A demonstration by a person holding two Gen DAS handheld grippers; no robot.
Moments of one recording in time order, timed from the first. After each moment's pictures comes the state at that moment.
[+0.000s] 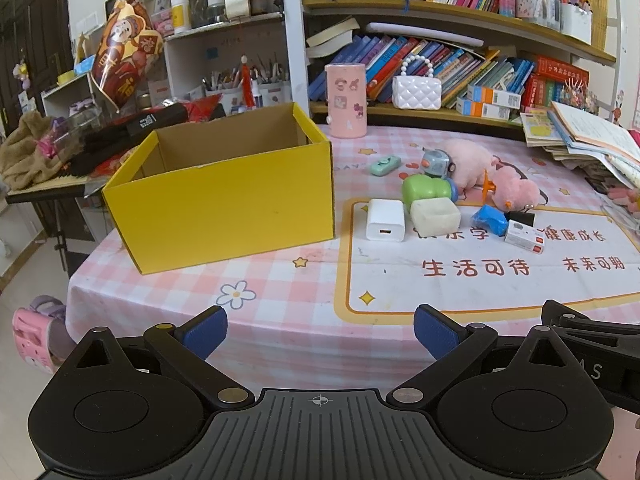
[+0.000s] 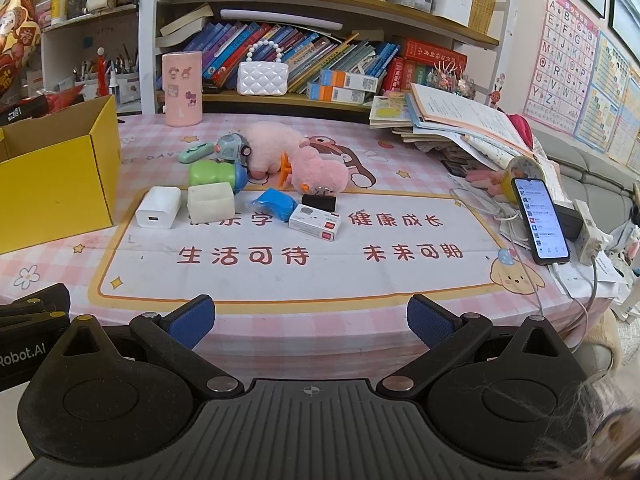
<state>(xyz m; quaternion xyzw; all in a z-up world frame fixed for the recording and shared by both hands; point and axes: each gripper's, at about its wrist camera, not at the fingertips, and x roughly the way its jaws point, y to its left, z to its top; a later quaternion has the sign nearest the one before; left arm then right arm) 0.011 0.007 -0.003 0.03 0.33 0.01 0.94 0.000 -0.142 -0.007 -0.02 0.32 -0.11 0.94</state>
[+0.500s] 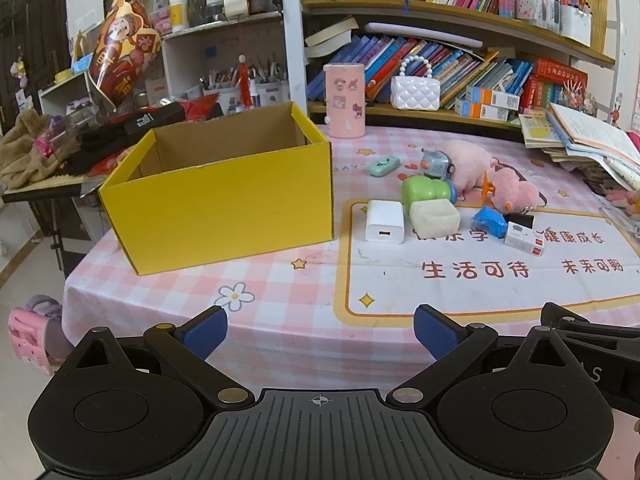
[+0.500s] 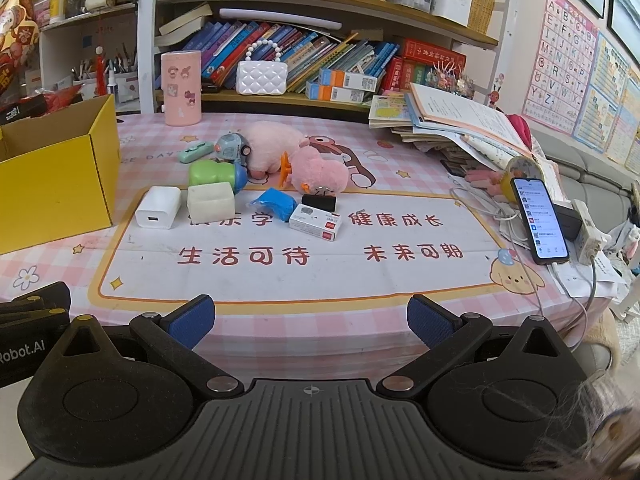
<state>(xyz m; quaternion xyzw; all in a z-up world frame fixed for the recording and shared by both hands) 0.015 0.011 -0.003 0.03 0.33 0.01 0.94 0.001 -0.141 -0.008 -0.02 0.32 -0.11 0.94</state>
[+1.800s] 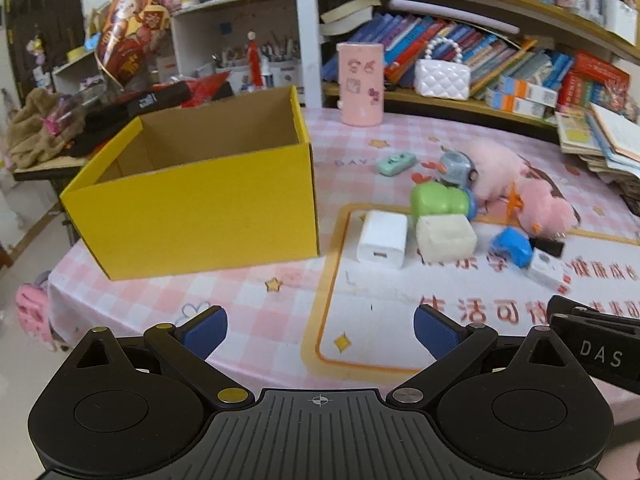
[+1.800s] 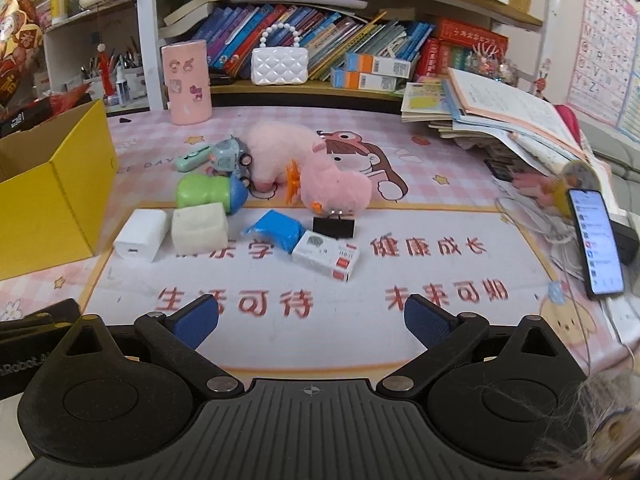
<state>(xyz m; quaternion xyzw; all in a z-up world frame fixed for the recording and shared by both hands) 0.081 -0.025 -0.011 0.00 0.36 0.07 0.93 0.092 -0.192 -0.012 0.01 0.35 -0.04 0.93</state>
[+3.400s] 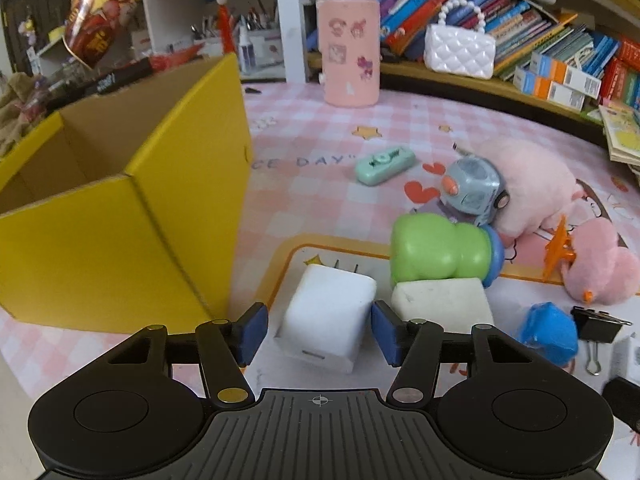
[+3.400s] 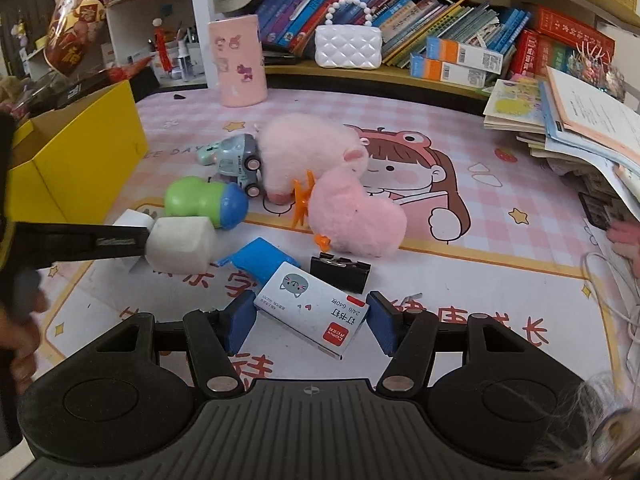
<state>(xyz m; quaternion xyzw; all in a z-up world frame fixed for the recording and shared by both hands) 0.211 -0.064 -0.060 -0.01 0.40 0.09 0.91 0.170 -0.258 -0.031 -0.02 0.38 0.12 0.92</state>
